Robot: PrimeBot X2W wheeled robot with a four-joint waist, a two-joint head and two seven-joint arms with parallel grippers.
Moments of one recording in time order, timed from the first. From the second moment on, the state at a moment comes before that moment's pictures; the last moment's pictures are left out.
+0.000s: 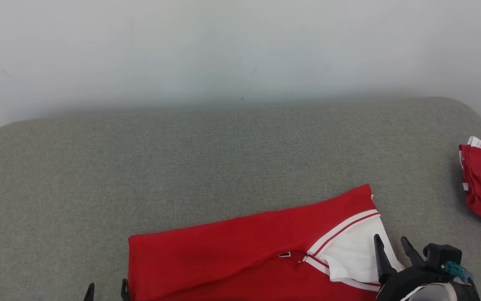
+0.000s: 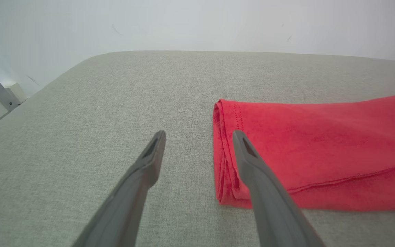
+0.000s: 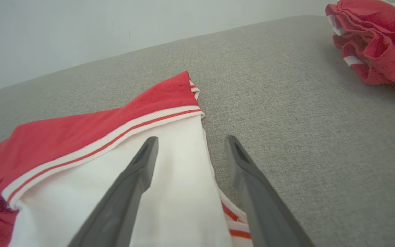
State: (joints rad) left arm 0.06 0.05 0.02 0.35 -0.11 0.01 -0.26; right arm -0.24 -0.17 0.00 0.74 0.32 0.13 -0.24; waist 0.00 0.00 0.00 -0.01
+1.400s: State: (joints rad) left arm 0.03 0.05 -0.03 0.37 -0.15 0.01 -0.26; right arm -0.41 -0.26 0.09 1.00 0.45 0.13 -0.17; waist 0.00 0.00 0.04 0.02
